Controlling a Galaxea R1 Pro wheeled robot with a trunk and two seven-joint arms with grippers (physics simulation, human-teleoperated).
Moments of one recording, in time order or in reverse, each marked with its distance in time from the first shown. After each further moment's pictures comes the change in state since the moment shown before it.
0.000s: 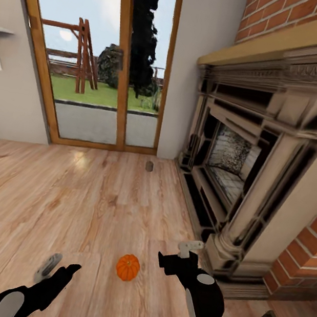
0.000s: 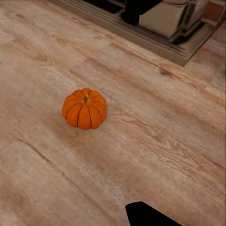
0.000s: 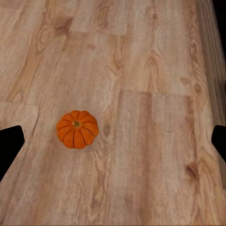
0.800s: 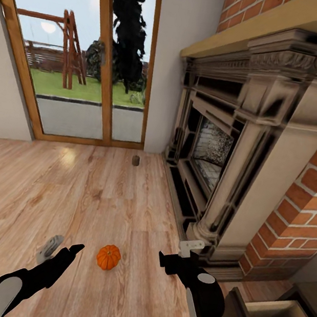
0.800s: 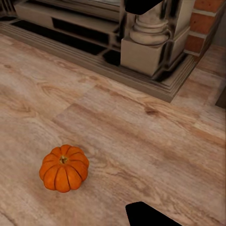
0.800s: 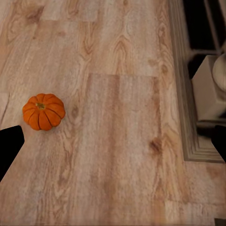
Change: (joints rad) left arm -0.029 0.002 0.009 -0.134 0.035 0.016 0.007; right arm -0.004 0.000 -0.006 0.000 -0.002 0.007 -0.002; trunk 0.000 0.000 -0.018
